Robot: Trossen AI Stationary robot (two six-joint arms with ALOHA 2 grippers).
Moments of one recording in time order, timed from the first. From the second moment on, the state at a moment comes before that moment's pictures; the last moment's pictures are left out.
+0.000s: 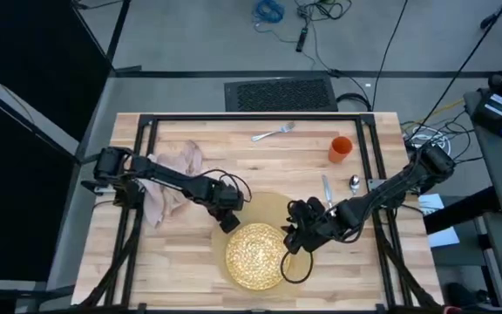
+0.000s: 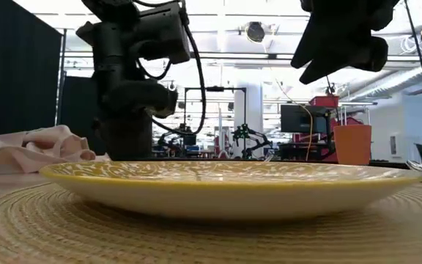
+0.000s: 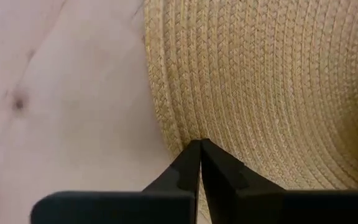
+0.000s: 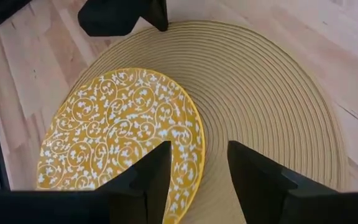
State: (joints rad) left arm -0.12 1.81 1.03 -0.65 0.04 -0.78; right arm 0.50 1.53 1.04 -0.49 0.49 1.06
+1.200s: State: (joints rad) left arm -0.43 1.38 0.99 -0.84 -0.26 -1.02; right arm 0.50 1.68 1.04 -0.42 0.43 1.18
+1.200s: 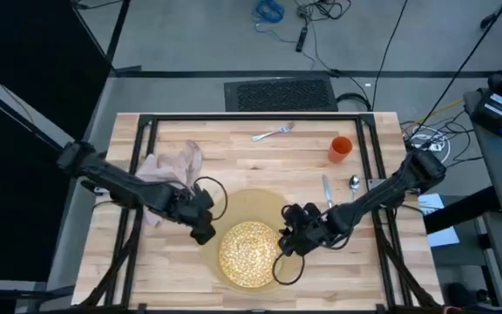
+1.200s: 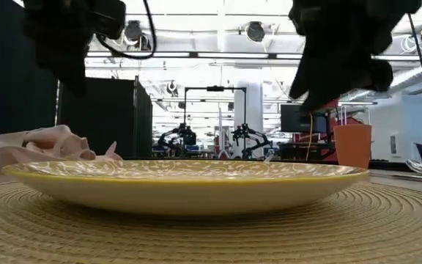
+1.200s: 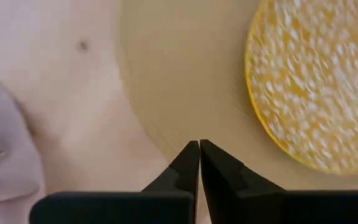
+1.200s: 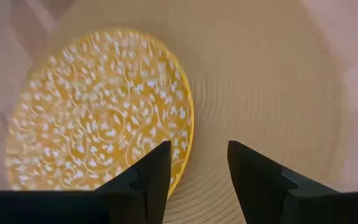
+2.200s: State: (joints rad) left arm -0.65 1.07 0.54 -0.24 -0.64 -1.35; right arm 0.51 1.83 1.04 -0.26 0.39 1.26
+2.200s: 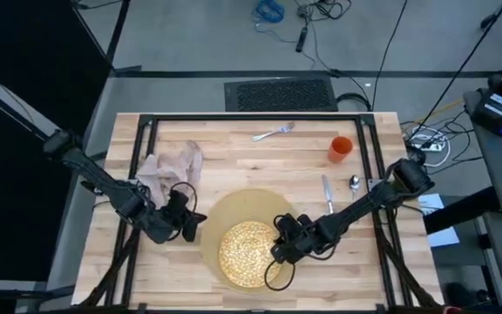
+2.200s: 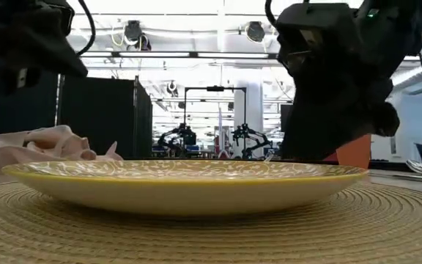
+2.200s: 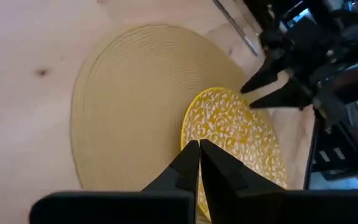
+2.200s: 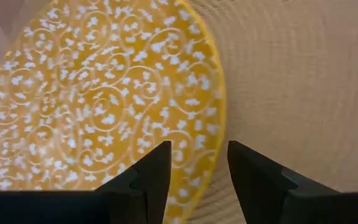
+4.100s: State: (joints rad) left arm -0.65 1.07 0.54 -0.23 -0.62 -1.28; right arm 0.54 1.78 1.04 -0.32 0.30 1.32
